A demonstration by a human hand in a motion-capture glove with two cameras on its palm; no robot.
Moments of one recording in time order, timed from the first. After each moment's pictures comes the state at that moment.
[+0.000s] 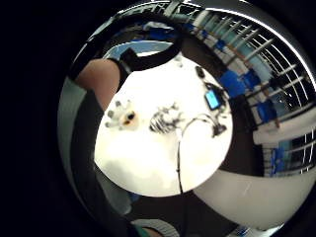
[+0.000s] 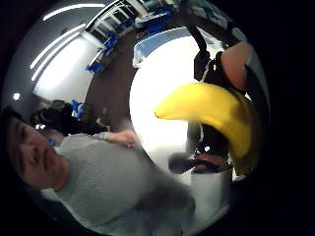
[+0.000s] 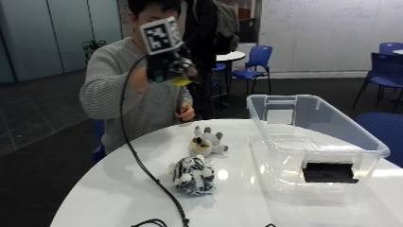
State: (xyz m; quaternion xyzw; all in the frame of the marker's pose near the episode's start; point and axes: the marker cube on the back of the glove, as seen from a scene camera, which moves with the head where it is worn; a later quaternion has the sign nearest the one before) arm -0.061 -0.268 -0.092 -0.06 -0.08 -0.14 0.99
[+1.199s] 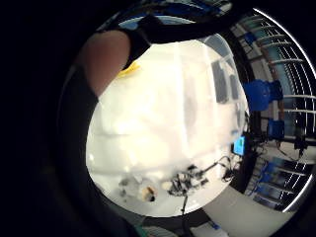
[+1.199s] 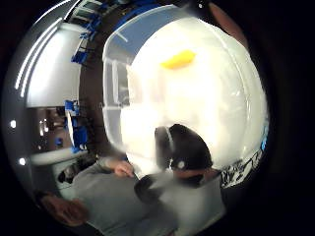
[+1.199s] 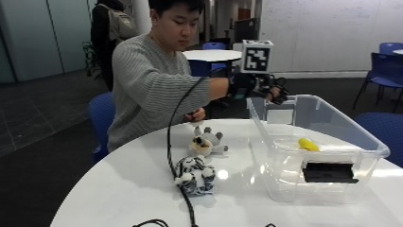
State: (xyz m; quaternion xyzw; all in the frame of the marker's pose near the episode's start) arm -0.126 -0.484 0.053 -0.17 0.04 -0.09 0.98
